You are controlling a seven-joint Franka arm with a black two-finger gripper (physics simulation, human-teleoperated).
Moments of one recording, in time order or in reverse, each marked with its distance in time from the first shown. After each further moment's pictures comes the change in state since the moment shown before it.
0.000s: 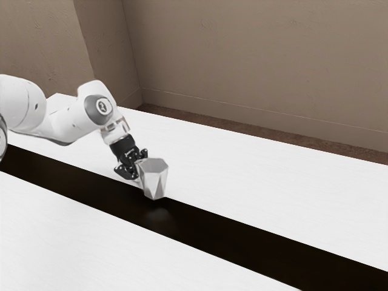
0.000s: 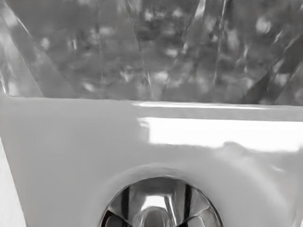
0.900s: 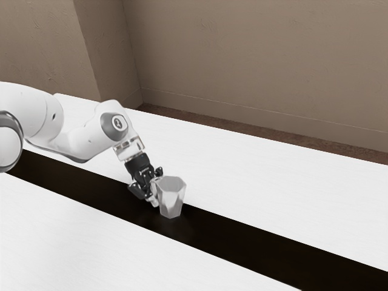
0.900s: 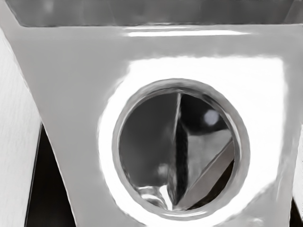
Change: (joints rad) arm -0.045 0.093 -0.022 -0.007 -0.064 0.002 0.032
